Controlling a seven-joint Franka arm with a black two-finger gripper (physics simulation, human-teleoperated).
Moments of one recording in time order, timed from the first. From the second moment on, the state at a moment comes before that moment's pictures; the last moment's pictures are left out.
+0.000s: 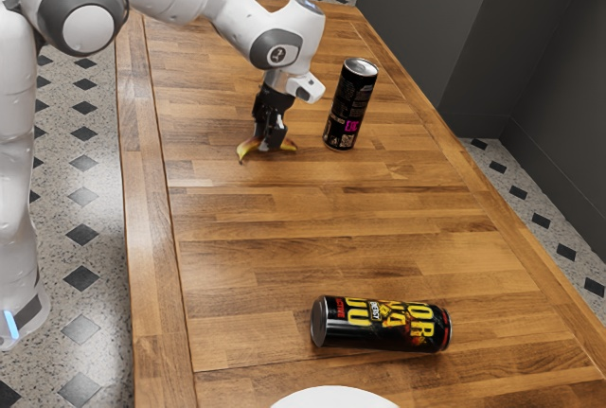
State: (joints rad) arm 0.00 0.10 0.40 -1.99 0.01 1.98 0.29
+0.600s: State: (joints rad) arm -0.17 0.06 0.38 -1.78 0.02 1.82 0.28
